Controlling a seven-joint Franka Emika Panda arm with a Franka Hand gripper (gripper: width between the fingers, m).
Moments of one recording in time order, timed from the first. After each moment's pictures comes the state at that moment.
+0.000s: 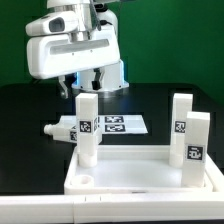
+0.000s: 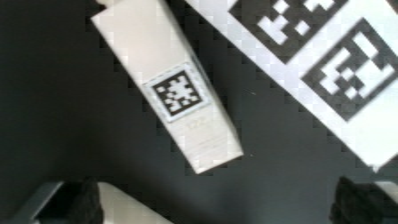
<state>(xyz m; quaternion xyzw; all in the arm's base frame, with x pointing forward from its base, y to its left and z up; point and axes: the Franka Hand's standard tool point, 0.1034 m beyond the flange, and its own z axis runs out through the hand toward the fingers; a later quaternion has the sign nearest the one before) 0.404 -0.069 0.102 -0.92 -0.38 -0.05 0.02</state>
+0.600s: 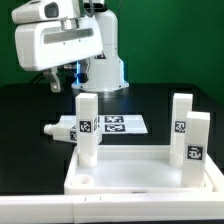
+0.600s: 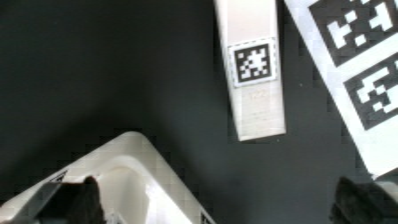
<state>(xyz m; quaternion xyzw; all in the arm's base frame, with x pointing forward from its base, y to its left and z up) 0.429 -0.076 0.119 -0.88 -0.46 -0.05 0.03</state>
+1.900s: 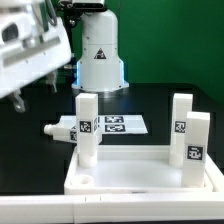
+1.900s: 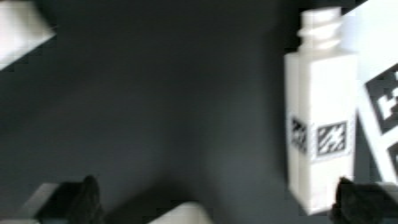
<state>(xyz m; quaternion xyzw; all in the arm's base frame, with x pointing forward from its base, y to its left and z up) 0.453 -0.132 0.090 -0.87 -0.49 0.04 0.06</state>
